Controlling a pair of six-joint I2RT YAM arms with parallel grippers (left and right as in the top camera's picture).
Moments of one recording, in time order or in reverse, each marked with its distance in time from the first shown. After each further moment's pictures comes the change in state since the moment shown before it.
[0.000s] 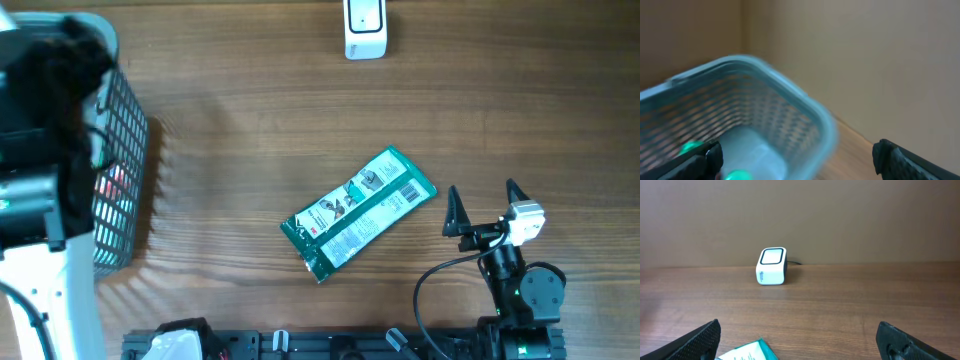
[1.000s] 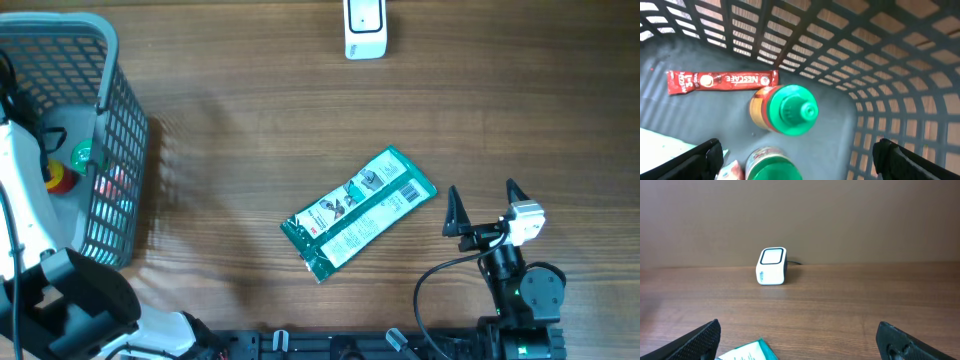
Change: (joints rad) left arm 0.352 0.475 0.000 -0.205 -0.043 -0.863; right arm 0.000 0.000 0.000 0.000 0.000 0.000
